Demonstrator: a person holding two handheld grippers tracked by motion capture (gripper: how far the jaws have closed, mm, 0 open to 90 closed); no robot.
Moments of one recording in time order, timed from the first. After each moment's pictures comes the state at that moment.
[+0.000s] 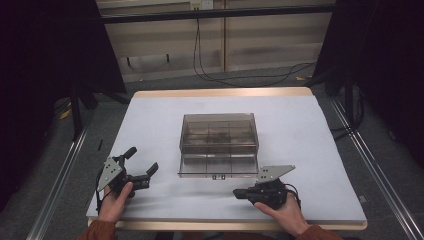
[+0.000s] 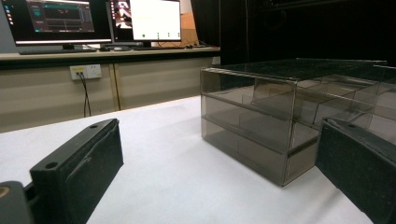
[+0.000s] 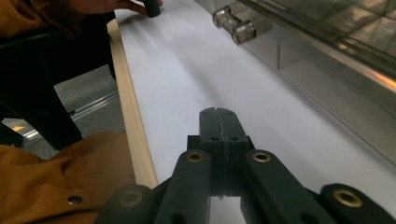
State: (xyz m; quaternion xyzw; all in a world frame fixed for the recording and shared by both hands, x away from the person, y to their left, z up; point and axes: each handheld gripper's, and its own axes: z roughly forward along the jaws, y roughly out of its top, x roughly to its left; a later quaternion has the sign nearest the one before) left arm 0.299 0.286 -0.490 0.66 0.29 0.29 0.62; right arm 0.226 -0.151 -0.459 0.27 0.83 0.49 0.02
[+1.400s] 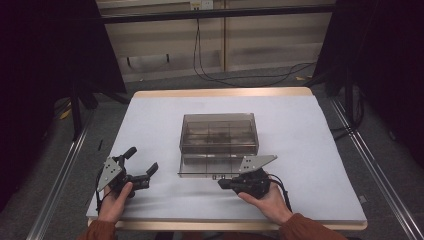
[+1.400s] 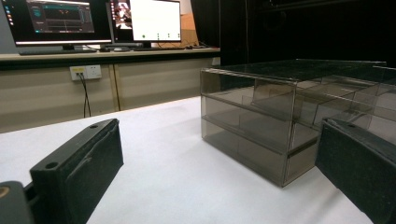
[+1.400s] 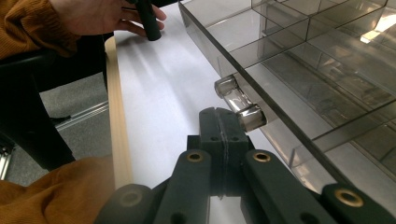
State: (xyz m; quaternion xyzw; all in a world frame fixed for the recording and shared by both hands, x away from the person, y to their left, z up) left arm 0.299 0.286 -0.490 0.66 0.29 0.29 0.63; right arm 0.251 -0.117 -0.448 0.25 0.83 0.50 0.03
